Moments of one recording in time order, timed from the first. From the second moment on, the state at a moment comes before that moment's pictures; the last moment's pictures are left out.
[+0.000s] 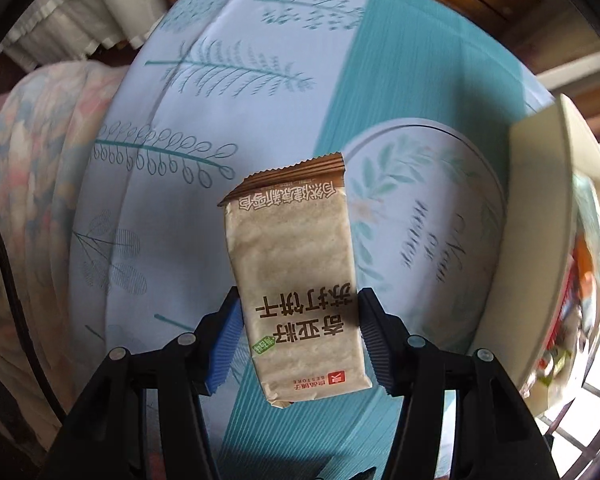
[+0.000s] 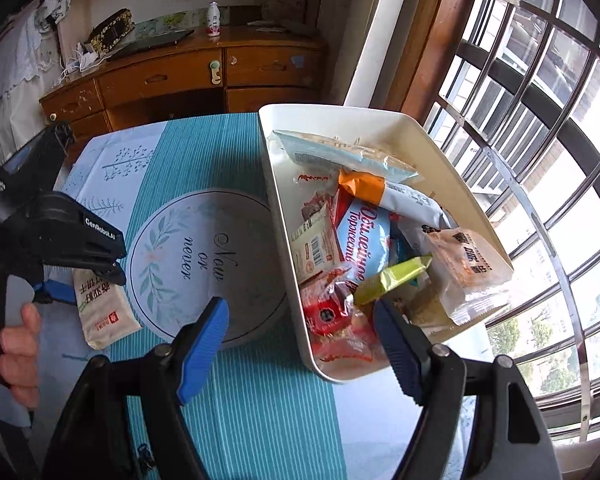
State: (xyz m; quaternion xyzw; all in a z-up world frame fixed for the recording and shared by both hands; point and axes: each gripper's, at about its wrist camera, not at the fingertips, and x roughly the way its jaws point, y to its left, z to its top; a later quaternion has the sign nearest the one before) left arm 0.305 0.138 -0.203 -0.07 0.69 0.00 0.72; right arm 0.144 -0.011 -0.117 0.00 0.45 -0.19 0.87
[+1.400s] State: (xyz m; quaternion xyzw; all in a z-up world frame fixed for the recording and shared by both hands) left arm 0.217 -0.099 -0.037 -0.07 0.51 -0.23 0.83; right arm 0.032 -0.182 -0.046 -0.06 0.37 -0.11 0.92
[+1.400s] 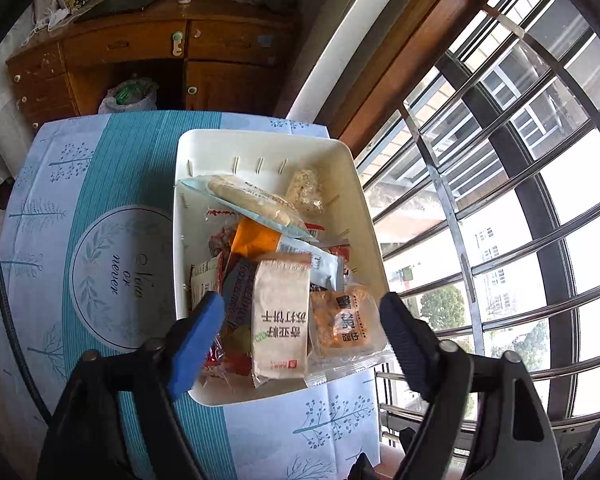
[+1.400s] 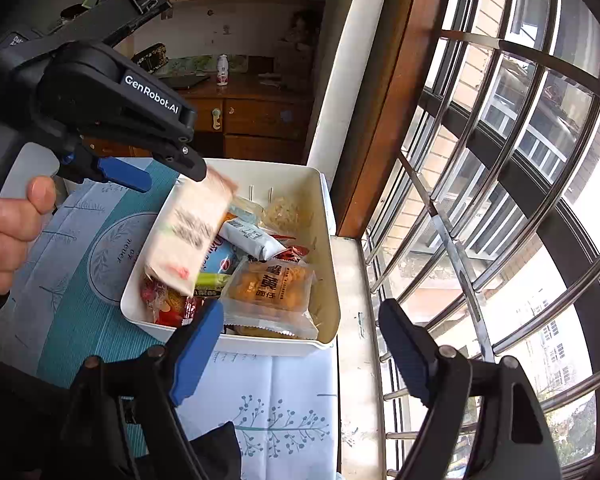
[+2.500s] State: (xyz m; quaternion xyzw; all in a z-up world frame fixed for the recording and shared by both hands) left arm 0.065 0.136 0.000 -0.02 0.44 -0.15 0.89; right arm 0.031 -0.063 -0.033 0.08 0.47 0.05 0.88
